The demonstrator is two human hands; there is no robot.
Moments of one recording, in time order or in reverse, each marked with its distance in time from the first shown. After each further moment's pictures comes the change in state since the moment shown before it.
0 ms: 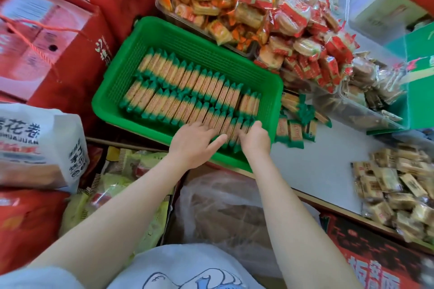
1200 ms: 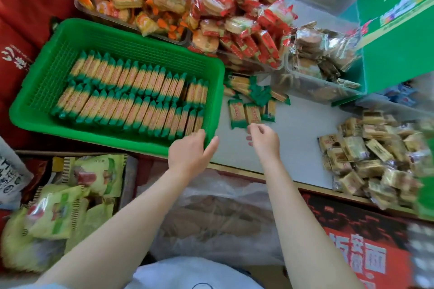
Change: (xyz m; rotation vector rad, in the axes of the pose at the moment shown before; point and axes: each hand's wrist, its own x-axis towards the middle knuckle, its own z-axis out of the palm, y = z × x) left_hand 0.021 0.139 0.041 -0.072 0.096 -0.159; right_hand 0.022 0.160 -0.062 0.673 -0.021 0.061
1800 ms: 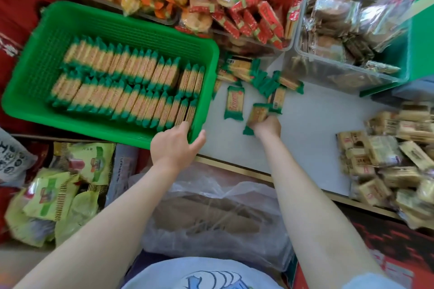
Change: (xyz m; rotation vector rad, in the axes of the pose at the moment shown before) left_hand 0.005 0.020 0.025 0.154 0.112 -0.213; right_hand 0.111 0.050 0.001 -0.086 -0.107 0.224
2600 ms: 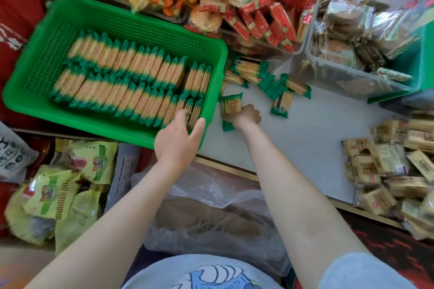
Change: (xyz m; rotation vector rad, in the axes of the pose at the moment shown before) left_hand 0.014 0.004 -0.007 -0.289 -0.029 -0.229; right_hand 0.003 -0.051 0.058 -0.350 -0.113 -0.029
